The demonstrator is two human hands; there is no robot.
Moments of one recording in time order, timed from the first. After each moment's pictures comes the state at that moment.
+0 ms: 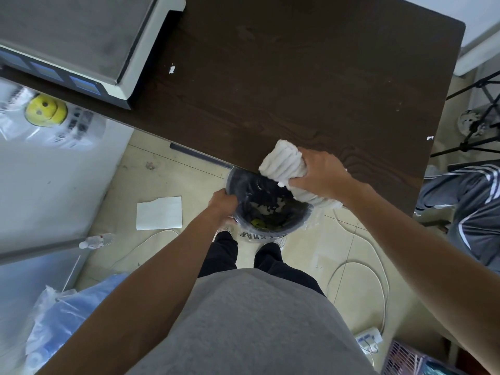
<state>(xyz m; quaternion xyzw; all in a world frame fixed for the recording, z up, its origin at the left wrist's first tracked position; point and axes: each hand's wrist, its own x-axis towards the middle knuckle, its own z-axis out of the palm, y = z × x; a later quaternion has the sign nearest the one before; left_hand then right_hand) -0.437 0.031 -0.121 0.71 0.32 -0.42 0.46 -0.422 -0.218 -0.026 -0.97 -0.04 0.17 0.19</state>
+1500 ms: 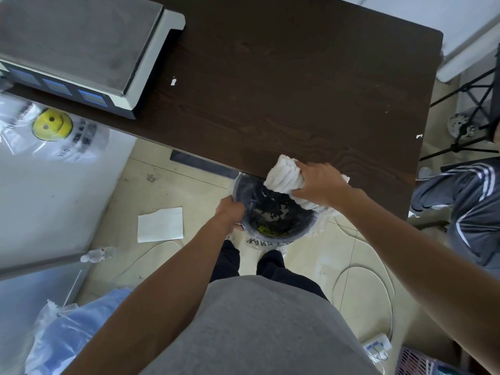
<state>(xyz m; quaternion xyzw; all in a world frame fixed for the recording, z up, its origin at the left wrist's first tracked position) -0.453 0.021 -0.116 0.74 0.28 -0.42 0.45 -0.446 -0.214 -0.025 -0.98 -0.06 0.18 0.08</state>
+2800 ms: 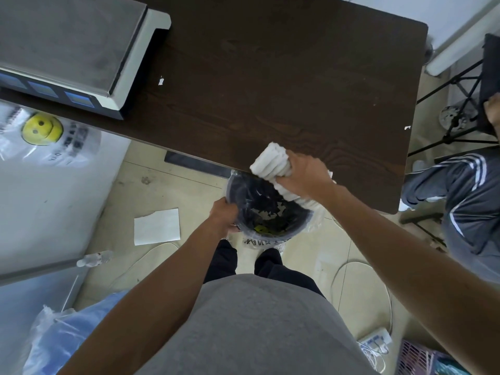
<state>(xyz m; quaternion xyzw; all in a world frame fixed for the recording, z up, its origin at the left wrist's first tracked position) -0.468 0.017 -0.103 0.71 0.29 -0.42 0.49 -0.450 -0.200 -0.021 -0.97 0.05 0.19 0.17</state>
